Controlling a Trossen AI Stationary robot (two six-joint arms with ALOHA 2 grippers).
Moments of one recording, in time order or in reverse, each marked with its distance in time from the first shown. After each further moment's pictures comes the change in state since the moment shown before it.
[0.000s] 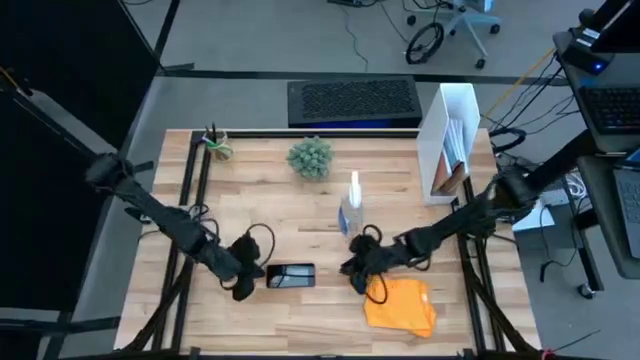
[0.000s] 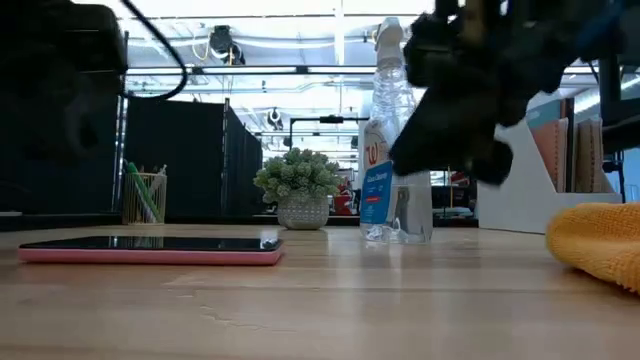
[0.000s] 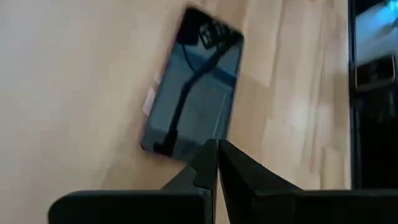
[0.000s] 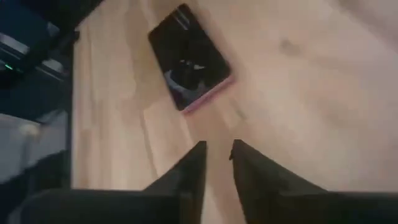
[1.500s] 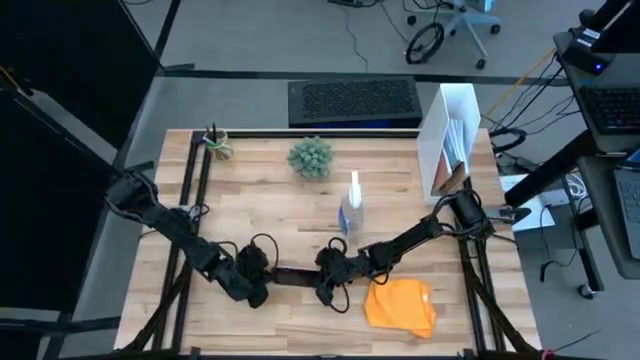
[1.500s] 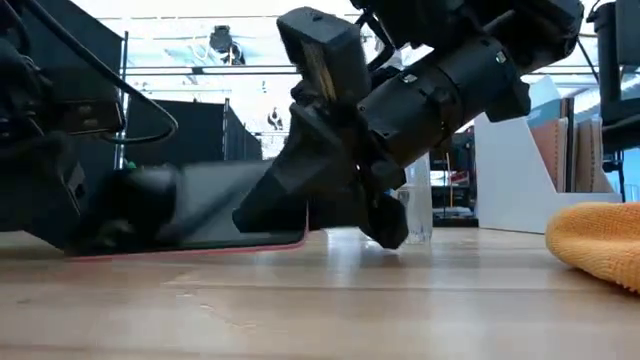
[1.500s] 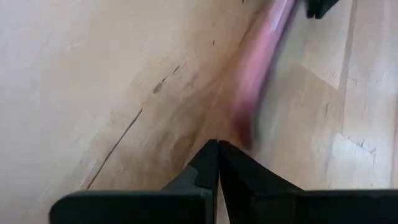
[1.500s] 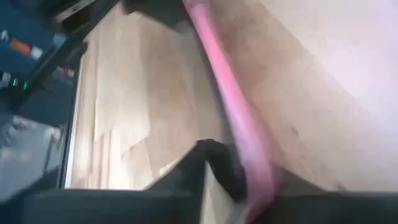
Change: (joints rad) left arm -0.028 0.310 0.001 0.228 -0.176 -0.106; right arm -0.034 0.366 0.300 0.137 -0.053 -0.146
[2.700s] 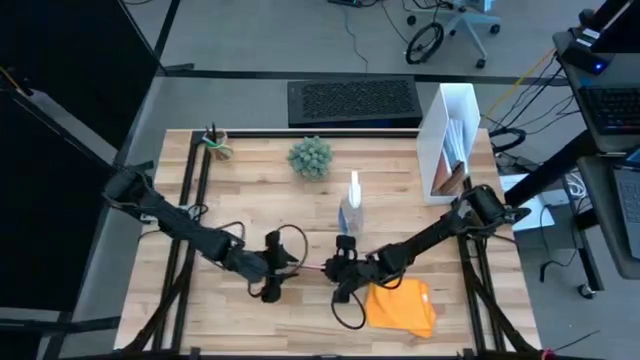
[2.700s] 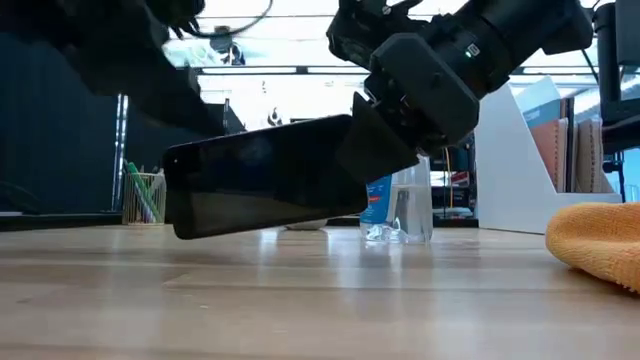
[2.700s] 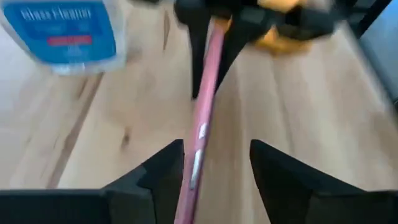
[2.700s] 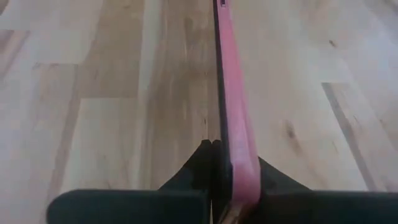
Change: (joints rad) left arm 0.190 -0.012 0.213 -0.004 0.028 0.694; right arm 0.057 -0.141 0.000 -0.343 0.295 -0.516
